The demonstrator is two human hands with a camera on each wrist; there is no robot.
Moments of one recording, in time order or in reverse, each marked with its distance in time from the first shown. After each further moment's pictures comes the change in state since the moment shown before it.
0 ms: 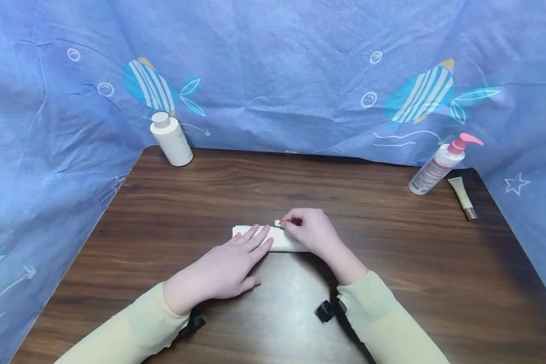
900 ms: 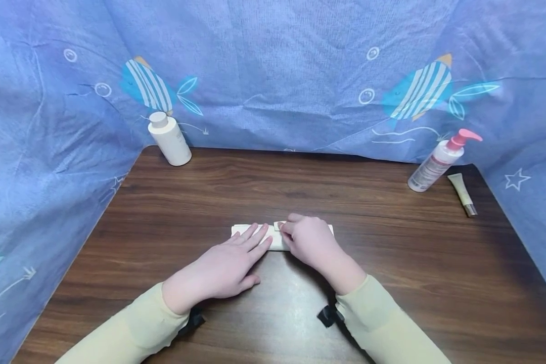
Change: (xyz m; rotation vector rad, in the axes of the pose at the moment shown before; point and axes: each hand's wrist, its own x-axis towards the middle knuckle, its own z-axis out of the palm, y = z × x) left_hand 0.002 0.003 0.001 0.020 -0.012 -0.022; right_hand -0.020 -0.003 0.010 -0.517 0.191 -0.542
